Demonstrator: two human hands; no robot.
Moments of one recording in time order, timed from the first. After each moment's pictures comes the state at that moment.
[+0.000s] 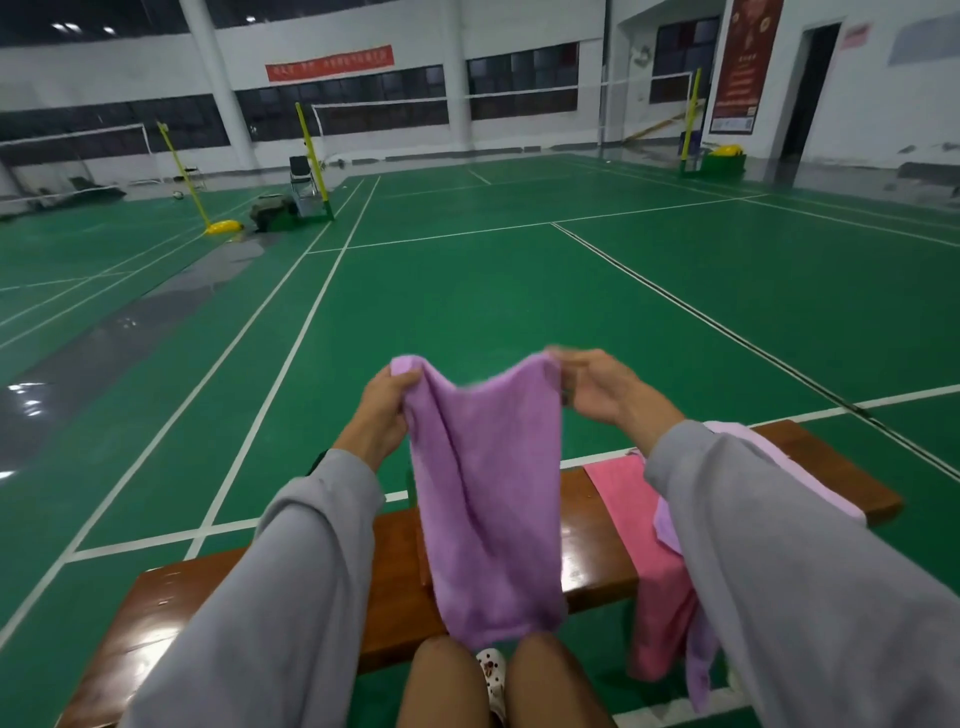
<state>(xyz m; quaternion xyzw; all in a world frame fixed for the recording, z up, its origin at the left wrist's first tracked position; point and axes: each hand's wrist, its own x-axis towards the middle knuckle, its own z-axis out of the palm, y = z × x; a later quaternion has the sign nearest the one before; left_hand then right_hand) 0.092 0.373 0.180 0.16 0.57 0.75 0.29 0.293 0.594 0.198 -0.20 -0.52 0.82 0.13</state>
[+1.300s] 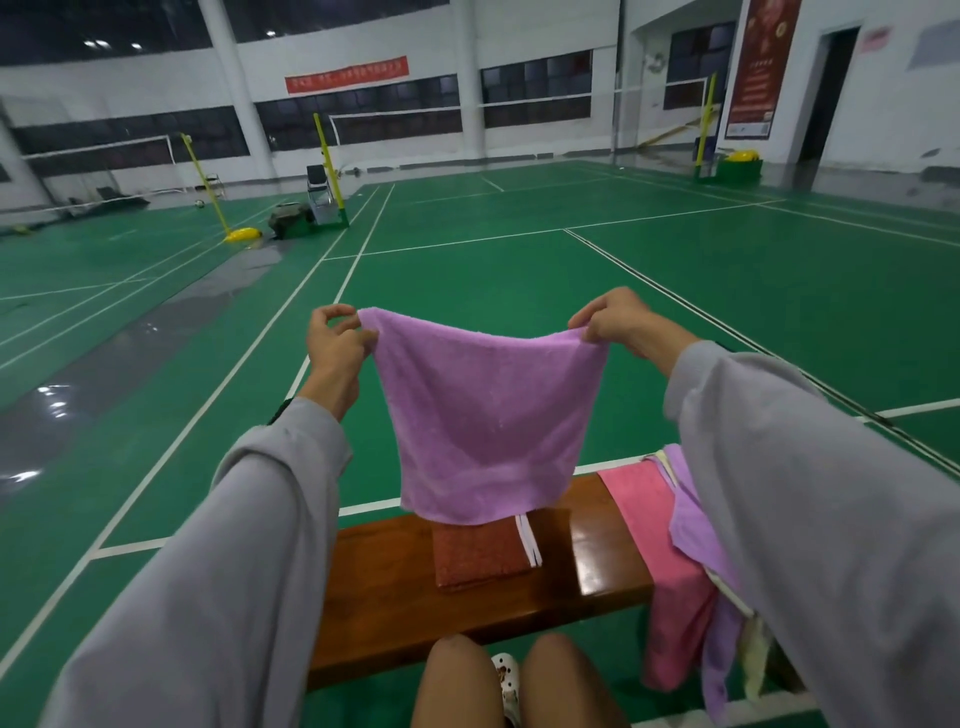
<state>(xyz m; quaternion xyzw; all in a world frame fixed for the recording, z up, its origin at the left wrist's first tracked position) 0.054 0.331 0.261 0.15 0.63 0.76 0.05 0.276 0.619 0.280 -0.37 -0.80 0.43 0.21</state>
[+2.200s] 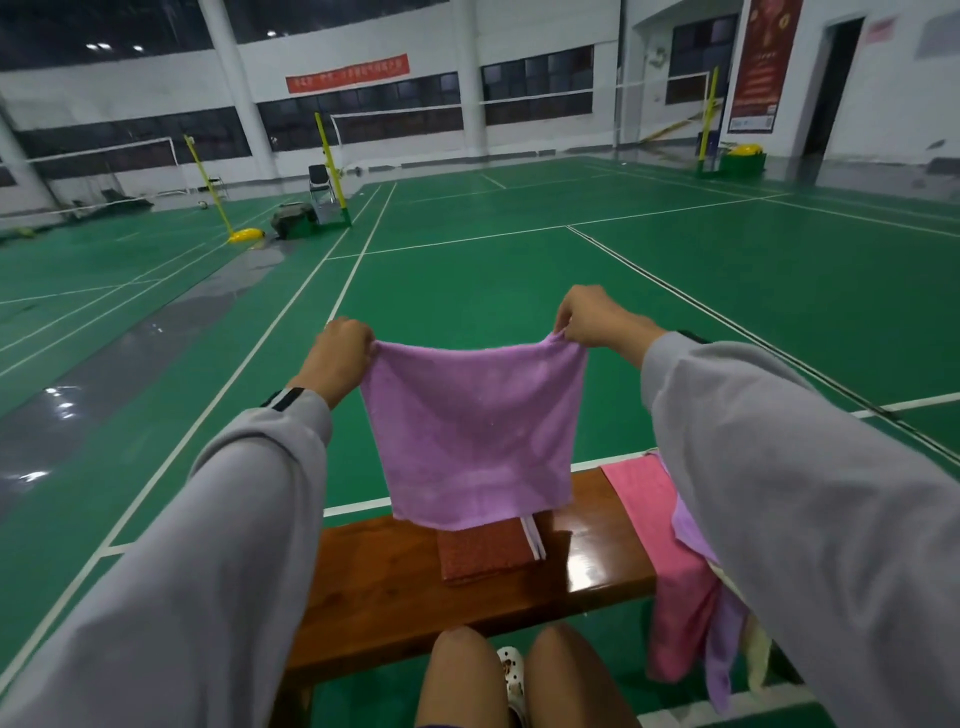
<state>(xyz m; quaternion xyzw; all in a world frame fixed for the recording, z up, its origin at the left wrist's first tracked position) 0.033 0.310 0.266 0.40 0.89 0.15 -0.17 0.255 0.602 0.281 -0.27 -0.94 0.16 0.14</state>
